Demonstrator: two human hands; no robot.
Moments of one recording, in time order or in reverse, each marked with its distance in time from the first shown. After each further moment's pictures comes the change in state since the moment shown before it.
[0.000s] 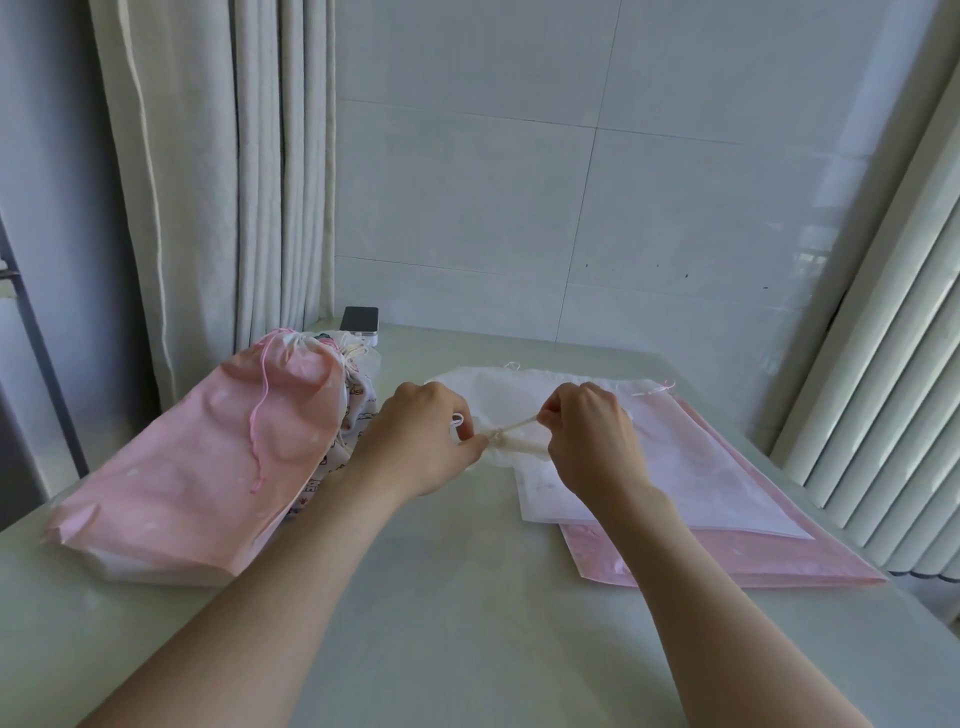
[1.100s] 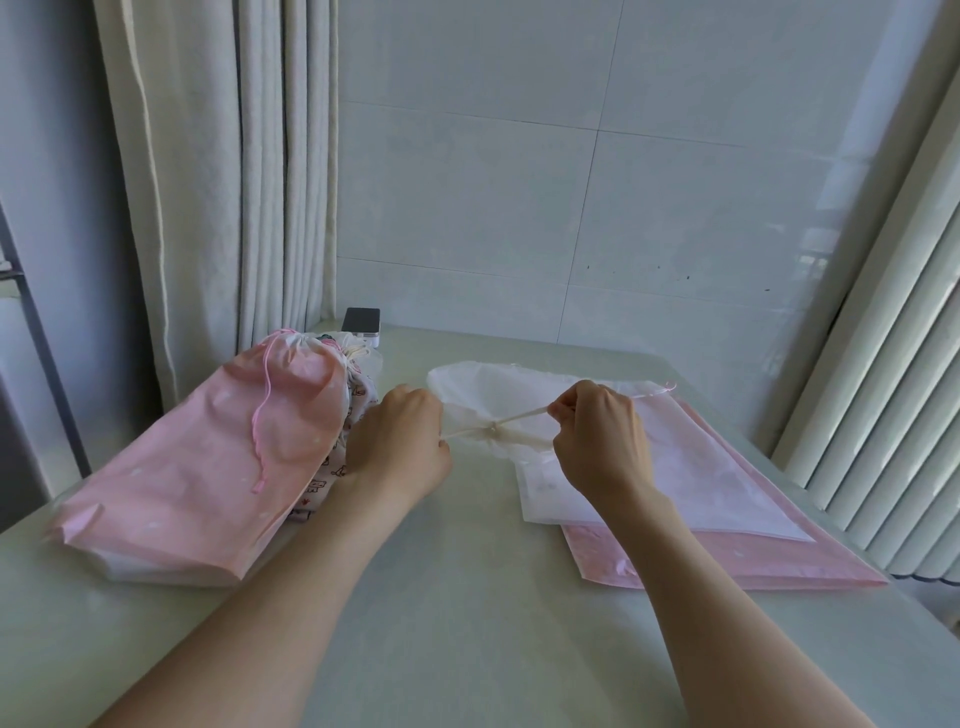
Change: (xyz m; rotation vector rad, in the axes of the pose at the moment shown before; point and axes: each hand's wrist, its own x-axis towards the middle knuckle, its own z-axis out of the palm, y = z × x) left_hand 0.001 -0.012 0.009 0.320 0.024 -0.099; right_hand -0.001 0.002 -0.001 0.089 0.057 0.098
